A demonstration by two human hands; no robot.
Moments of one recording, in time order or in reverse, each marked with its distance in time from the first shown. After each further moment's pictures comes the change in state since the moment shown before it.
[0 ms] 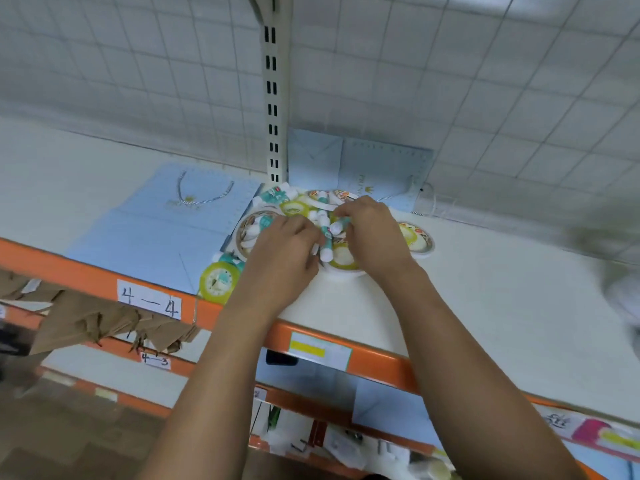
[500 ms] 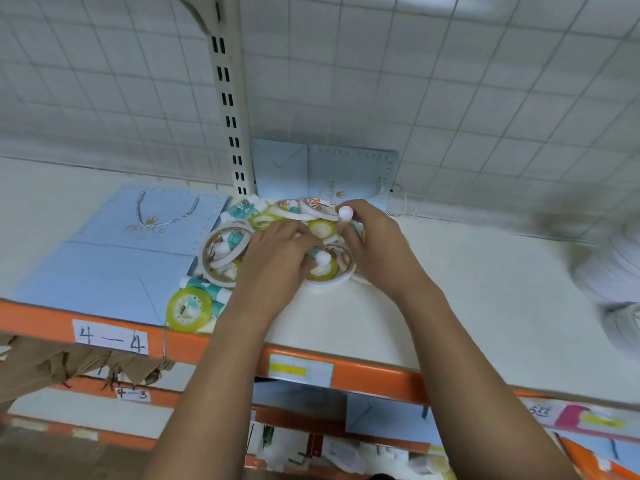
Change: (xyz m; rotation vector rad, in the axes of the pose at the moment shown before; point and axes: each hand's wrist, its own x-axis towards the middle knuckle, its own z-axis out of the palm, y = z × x) left_hand 0.030 0.007 0.023 0.052 -0.038 0.082; right_hand -0.023 0.033 -0.017 0.414 0.193 -0.016
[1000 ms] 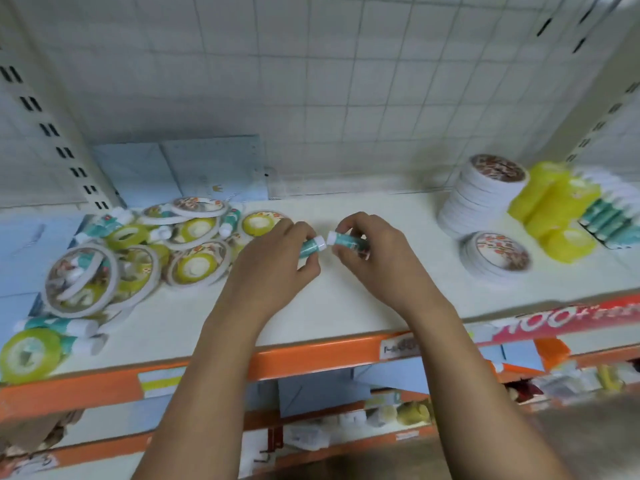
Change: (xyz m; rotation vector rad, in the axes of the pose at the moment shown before) left_hand 0.019 0.152 0.030 -0.207 -0.126 0.194; right_hand -0.109 0.066 -0.128 -0.125 0.093 0.216
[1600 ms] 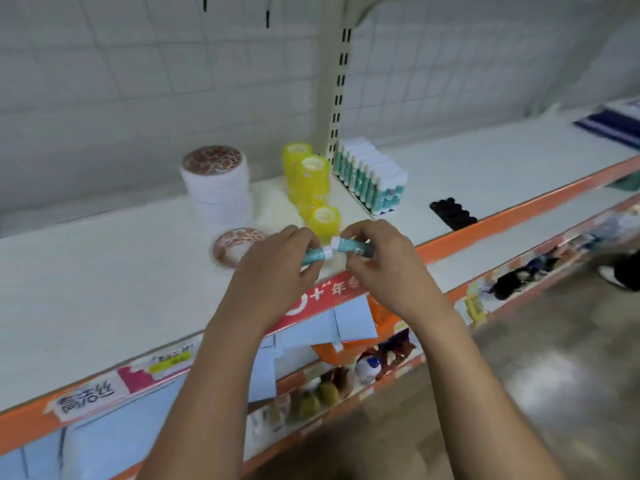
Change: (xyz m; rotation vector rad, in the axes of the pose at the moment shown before) left_hand 0.079 0.316 0.172 -0.115 -0.165 0.290; right_hand -0.144 0.226 -0.257 -0.150 0.183 0.263
